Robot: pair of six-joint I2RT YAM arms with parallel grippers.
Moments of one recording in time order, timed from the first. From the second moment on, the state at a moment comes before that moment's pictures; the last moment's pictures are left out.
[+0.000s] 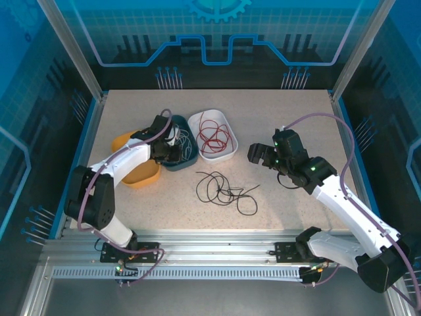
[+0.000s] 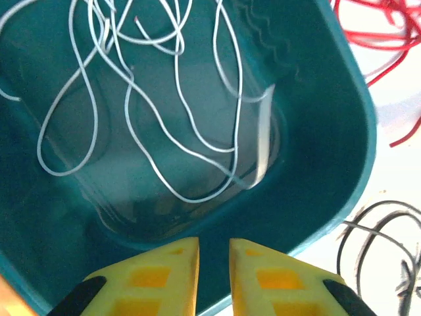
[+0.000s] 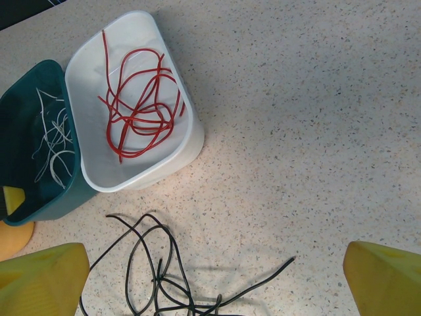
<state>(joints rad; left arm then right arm) -0.28 1.60 1.10 -0.64 0.11 -0.27 0.52 1.04 0.99 -0.72 0.15 0.67</state>
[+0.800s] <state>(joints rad) -0.40 1.19 0.99 -0.56 0.16 -0.38 0.54 1.03 0.98 -0.76 0.19 0.68</state>
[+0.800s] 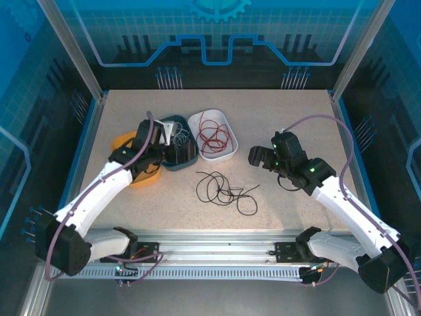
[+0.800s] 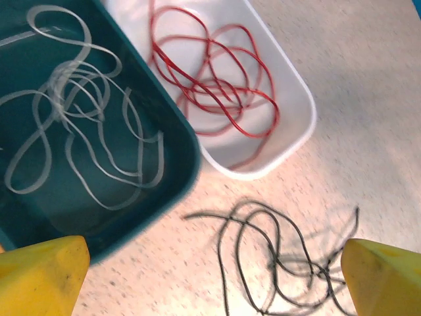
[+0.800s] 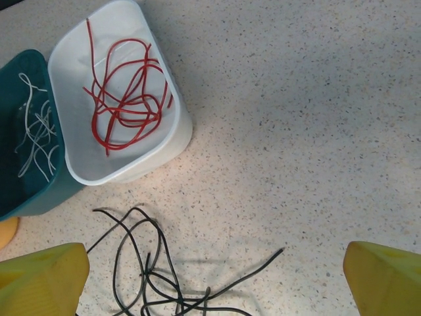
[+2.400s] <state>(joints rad) -0.76 1.30 0.51 -0.09 -0.01 -0.93 0.96 1.57 1.09 -0.86 0.23 0.91</state>
